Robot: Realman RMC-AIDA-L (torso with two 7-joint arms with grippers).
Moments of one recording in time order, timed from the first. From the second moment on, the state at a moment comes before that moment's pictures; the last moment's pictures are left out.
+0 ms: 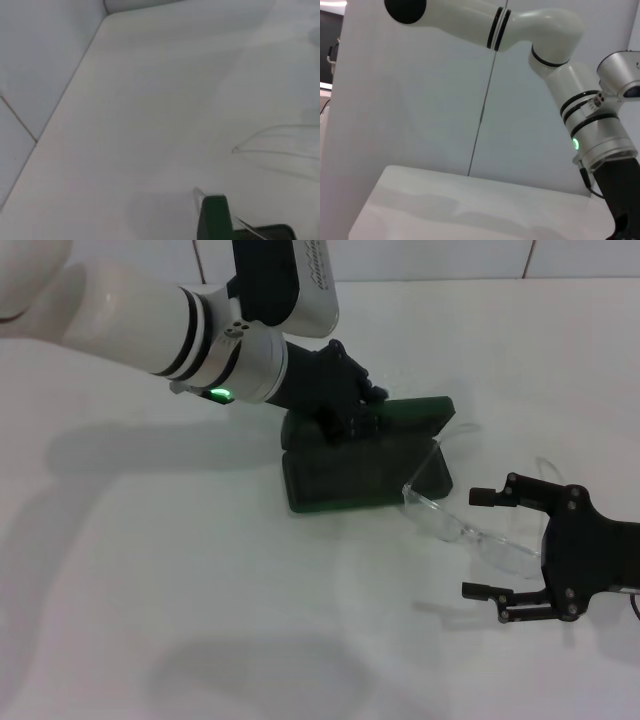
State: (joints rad) left arm -0.83 -2.09 1.41 0.81 2.09 1.06 -1.59; right arm 0.40 1.97 -1.20 -0.47 -1.45 -1.66 0.62
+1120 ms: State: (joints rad) left arm -0.35 -2.09 1.35 0.94 1.40 1.08 -1.16; right arm 0.51 2.02 -1.16 -1.44 -2.16 -1.76 2.13
